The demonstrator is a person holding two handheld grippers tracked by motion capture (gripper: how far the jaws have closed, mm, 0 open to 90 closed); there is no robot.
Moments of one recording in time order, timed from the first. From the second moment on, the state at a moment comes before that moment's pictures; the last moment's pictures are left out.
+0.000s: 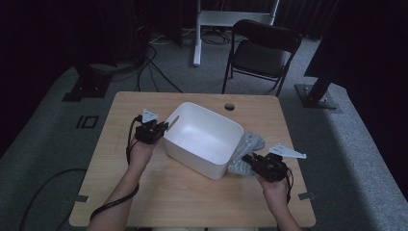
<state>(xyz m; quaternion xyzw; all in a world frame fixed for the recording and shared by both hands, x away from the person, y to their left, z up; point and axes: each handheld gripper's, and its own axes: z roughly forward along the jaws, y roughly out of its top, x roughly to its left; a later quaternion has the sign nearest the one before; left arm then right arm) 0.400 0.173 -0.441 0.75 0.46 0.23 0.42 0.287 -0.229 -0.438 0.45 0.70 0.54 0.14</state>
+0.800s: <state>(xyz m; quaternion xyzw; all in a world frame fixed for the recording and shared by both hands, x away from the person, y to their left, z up) 0.402 0.175 -0.441 0.75 0.45 0.22 0.43 0.310 -0.199 -0.489 0.47 0.74 0.46 0.14</state>
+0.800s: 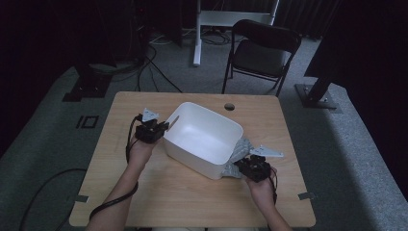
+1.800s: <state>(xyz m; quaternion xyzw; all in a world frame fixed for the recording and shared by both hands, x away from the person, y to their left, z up) 0.399 0.177 -0.442 0.75 0.45 0.23 0.43 0.323 -0.223 -0.492 0.50 0.72 0.47 0.13</state>
